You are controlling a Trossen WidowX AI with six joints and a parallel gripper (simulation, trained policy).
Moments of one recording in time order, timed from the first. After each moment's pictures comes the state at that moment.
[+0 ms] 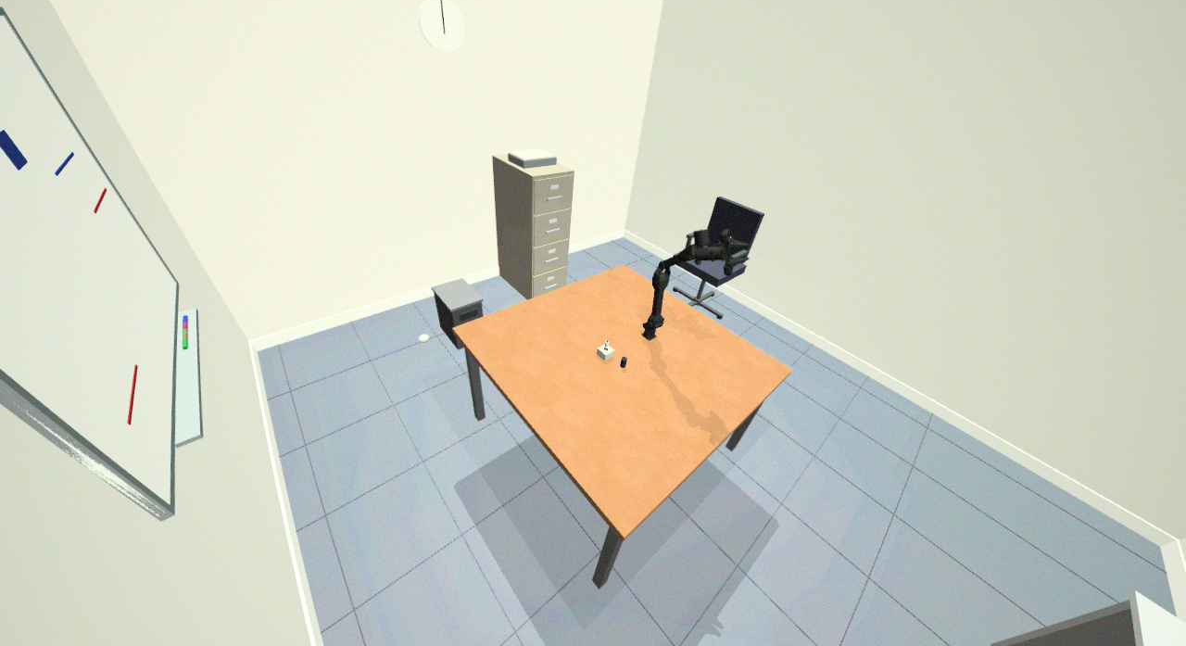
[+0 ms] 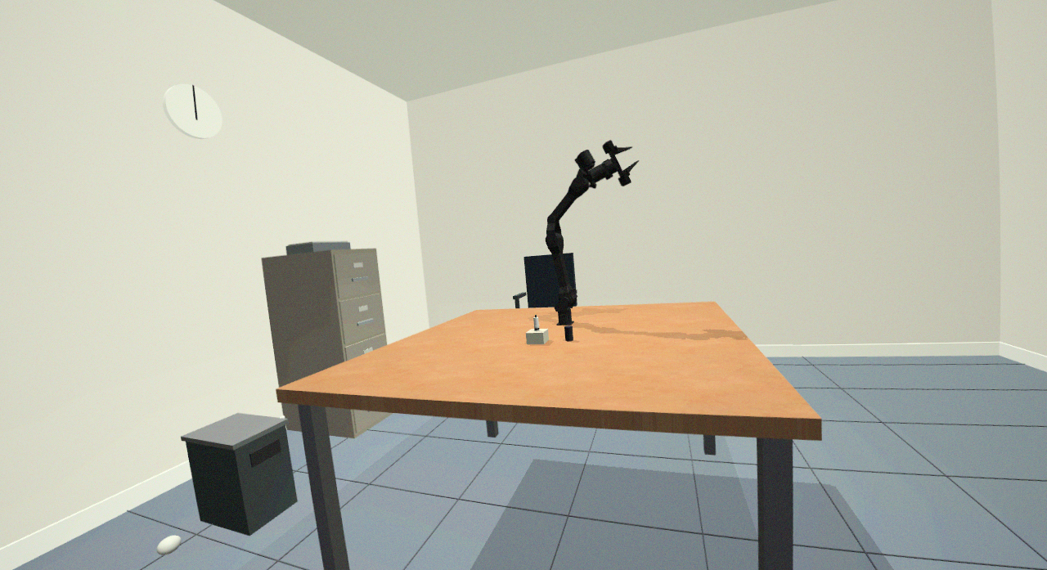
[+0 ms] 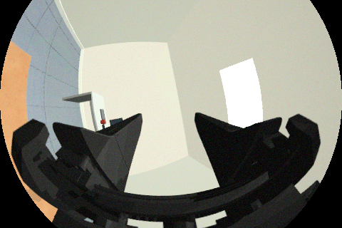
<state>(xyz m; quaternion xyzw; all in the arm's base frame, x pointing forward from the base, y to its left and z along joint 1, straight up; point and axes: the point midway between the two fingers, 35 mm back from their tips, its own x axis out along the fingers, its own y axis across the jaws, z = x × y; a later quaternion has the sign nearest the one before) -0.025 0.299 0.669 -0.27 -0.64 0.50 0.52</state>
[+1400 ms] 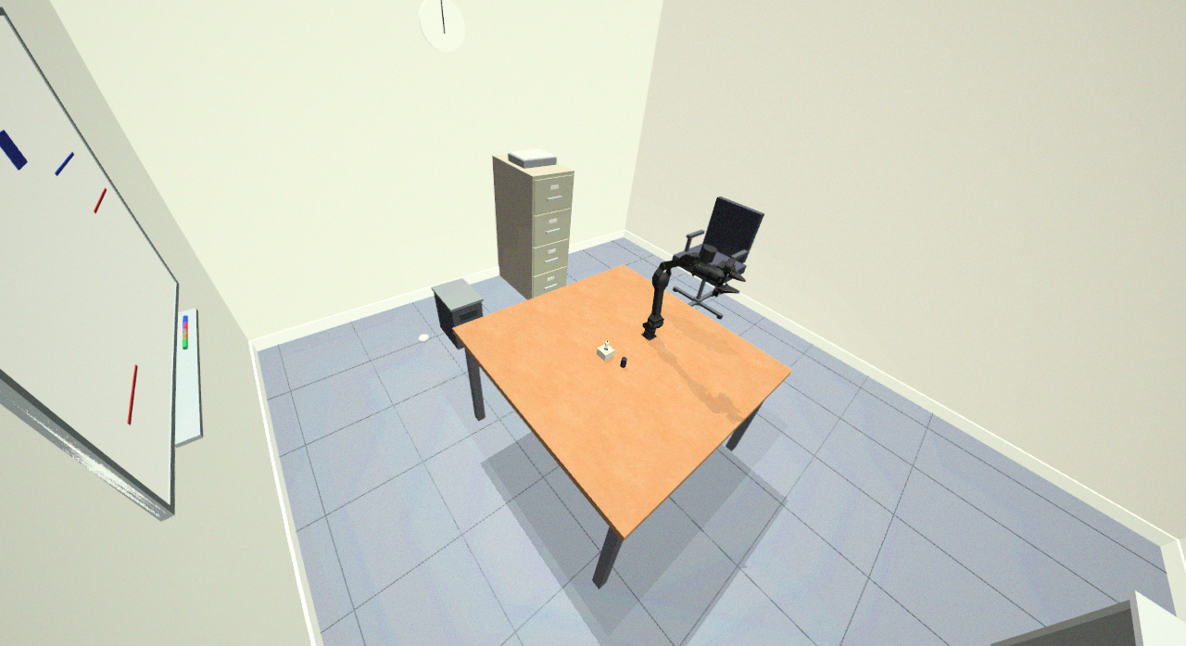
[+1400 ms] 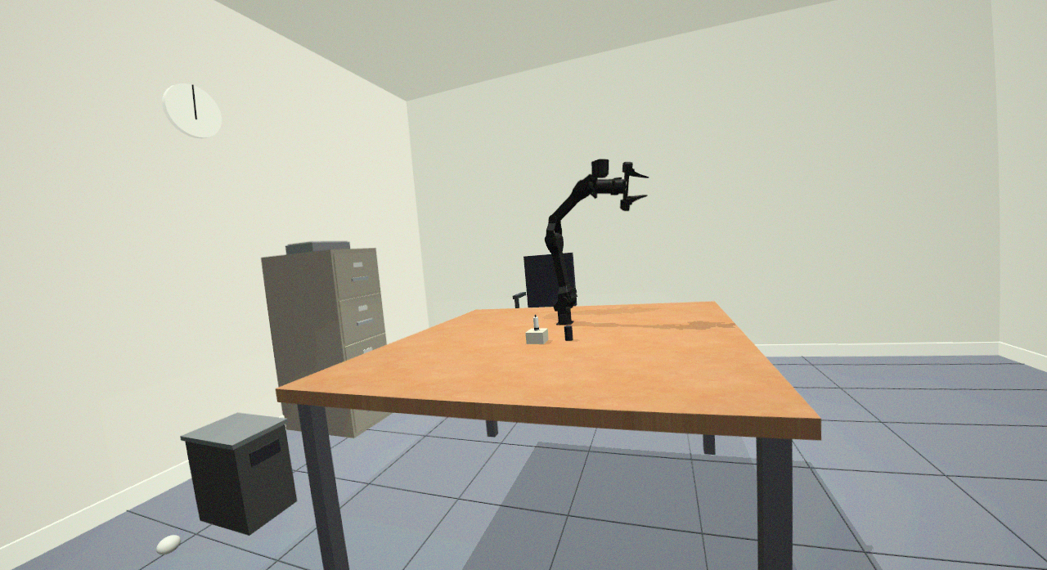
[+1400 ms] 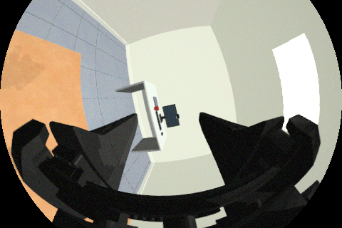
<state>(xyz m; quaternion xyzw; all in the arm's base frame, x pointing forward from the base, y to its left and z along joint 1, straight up) -0.003 0.338 0.548 -0.39 -0.48 0.64 0.45</state>
